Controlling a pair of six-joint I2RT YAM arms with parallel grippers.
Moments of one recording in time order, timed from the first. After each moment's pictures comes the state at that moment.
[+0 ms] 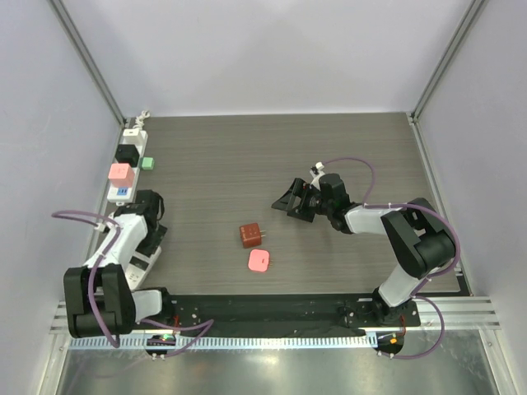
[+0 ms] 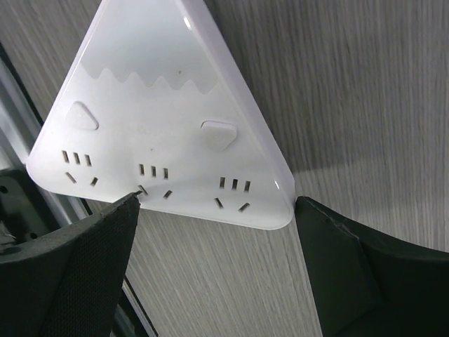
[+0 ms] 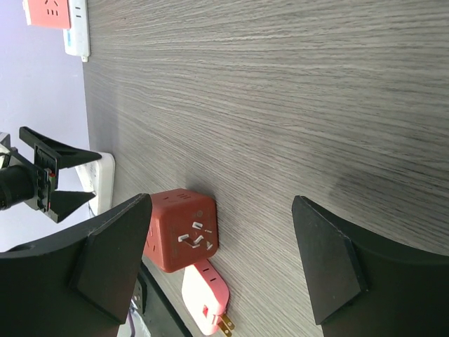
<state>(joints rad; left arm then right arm) 0.06 1.23 0.69 -0.94 -0.48 -1.18 0.46 1.66 0.66 0.45 -0.43 0.86</state>
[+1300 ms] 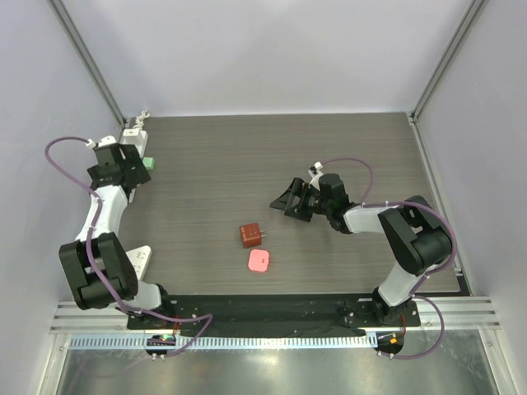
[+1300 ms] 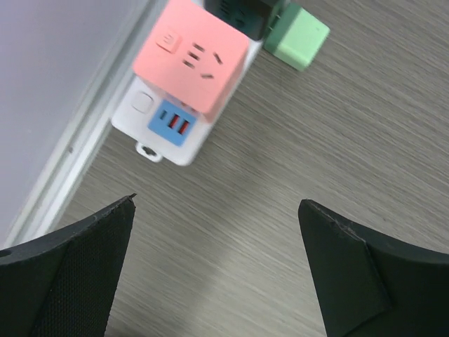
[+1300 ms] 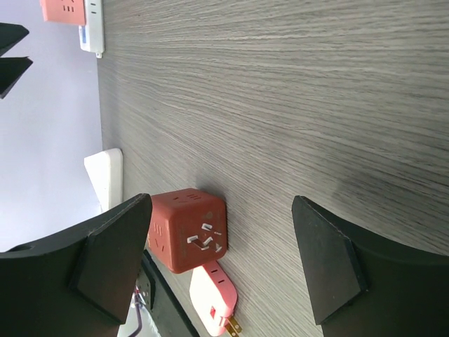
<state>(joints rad) 0.26 1.43 1.03 -0.32 -0.20 -0.19 0.46 1.68 0.66 0.50 -0.47 0.88</state>
